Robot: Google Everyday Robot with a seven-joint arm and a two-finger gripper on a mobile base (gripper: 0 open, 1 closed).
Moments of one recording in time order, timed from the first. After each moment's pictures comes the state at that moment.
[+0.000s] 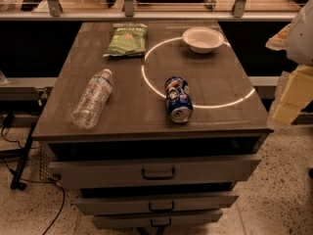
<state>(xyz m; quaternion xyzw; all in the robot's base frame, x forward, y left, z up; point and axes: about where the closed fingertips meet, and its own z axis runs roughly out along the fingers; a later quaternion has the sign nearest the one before) 0.438 -0.217 0.976 -0.60 0.78 -0.03 0.16</state>
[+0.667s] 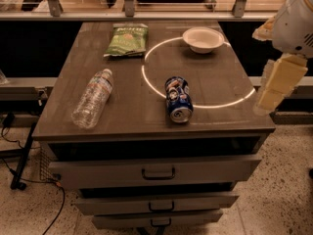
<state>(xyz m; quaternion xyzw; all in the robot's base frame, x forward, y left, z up) 0.470 -0.201 0.979 -0.62 0.76 -0.02 0.19</state>
